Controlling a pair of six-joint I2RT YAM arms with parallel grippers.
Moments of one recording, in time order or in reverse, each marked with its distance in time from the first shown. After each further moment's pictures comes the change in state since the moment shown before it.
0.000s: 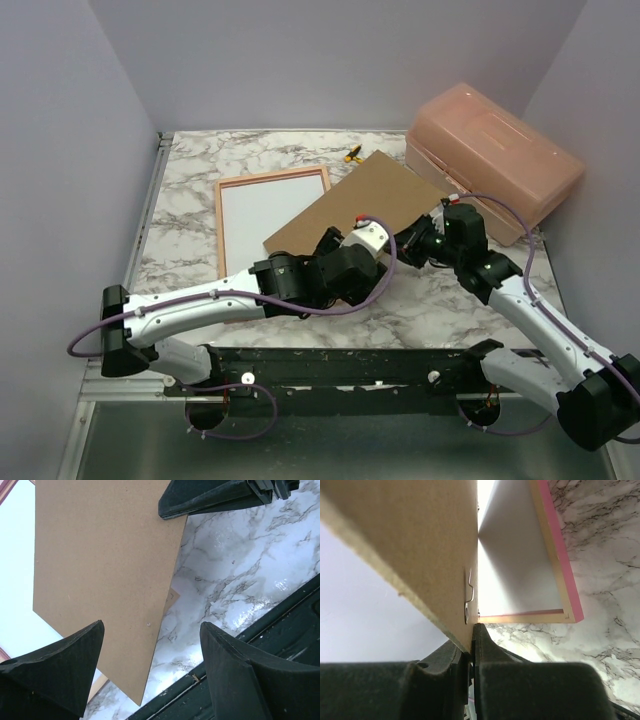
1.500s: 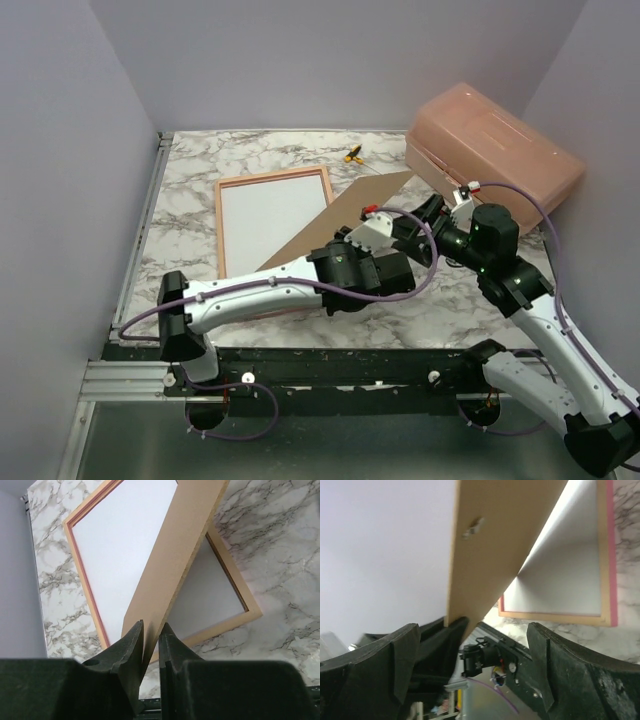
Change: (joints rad) left arm -0.042 0.364 0.382 -0.561 -0.472 -0.364; right arm 0.002 -0.171 0.098 -0.059 -0.048 -0.051
